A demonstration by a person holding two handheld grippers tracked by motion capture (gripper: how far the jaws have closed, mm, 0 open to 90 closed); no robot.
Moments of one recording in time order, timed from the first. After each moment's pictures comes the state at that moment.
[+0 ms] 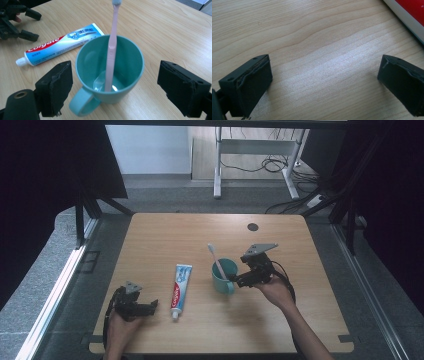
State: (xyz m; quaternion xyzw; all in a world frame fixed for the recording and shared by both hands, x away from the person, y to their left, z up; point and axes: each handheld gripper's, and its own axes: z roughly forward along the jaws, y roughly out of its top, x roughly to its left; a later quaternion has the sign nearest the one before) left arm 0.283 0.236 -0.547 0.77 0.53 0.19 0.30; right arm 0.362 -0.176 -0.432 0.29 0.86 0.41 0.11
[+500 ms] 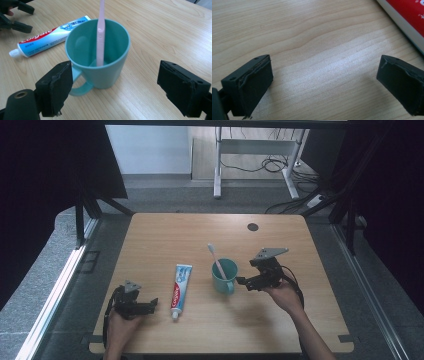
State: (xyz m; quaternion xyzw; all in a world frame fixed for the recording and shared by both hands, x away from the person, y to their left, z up) left arm 0.283 0.237 -0.542 0.76 0.53 0.19 0.31; right arm 0.354 -0.203 -0.441 0.31 0.85 0.41 0.12
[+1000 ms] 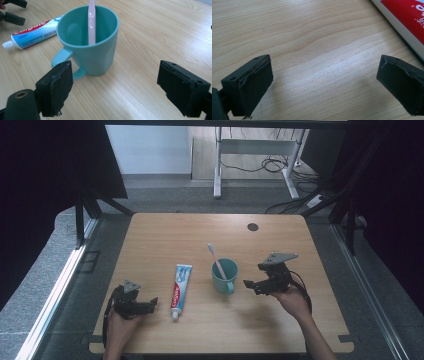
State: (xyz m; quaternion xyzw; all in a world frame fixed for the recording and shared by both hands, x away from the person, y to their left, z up) left arm 0.283 0.237 -0.541 0.76 0.53 0.19 0.31; right arm 0.344 -0.227 -0.450 0.32 0.85 0.41 0.13
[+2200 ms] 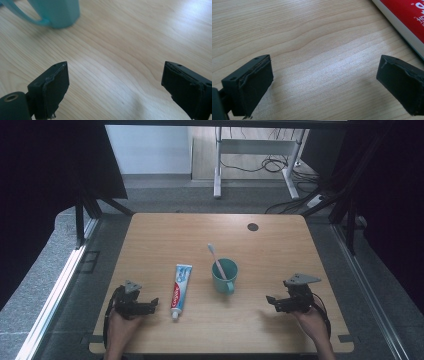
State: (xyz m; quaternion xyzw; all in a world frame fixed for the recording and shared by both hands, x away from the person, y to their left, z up) left arm 0.282 0.234 -0.542 0.77 0.53 0.19 0.31; right arm 0.308 -0.295 -0.501 0.39 0.82 0.37 0.17
